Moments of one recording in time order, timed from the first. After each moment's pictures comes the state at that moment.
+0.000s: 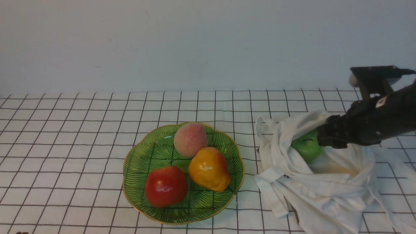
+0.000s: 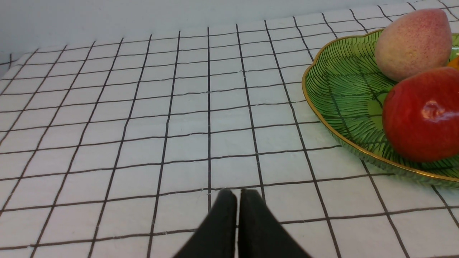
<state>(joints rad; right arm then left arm) 0.16 1.61 -1.02 0.28 0.61 -0.21 -0.08 -0.01 0.03 0.05 0.38 0.01</state>
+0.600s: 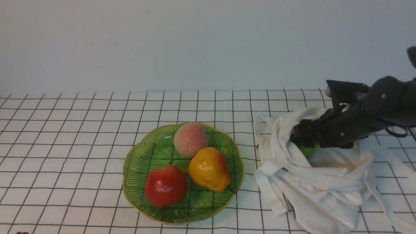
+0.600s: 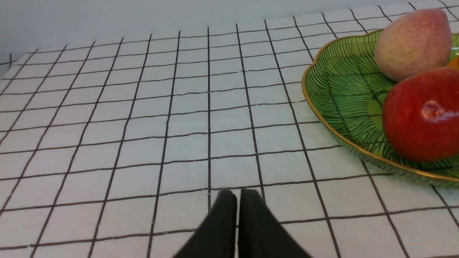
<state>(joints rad) 0.16 1.87 -1.11 0.43 0.49 -0.24 -0.08 -0.01 0.03 0.05 0.38 0.01</state>
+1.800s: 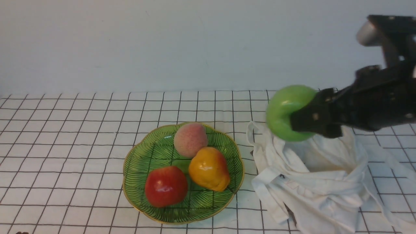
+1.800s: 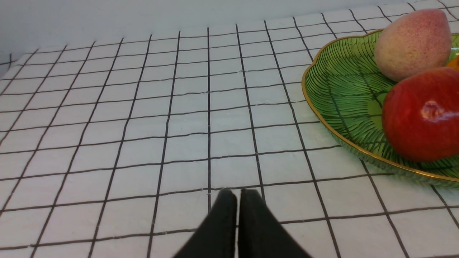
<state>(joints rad) 0.42 1.28 -1.11 0.45 0.85 -0.26 -0.08 -0.01 0.03 0.05 0.38 0.01</state>
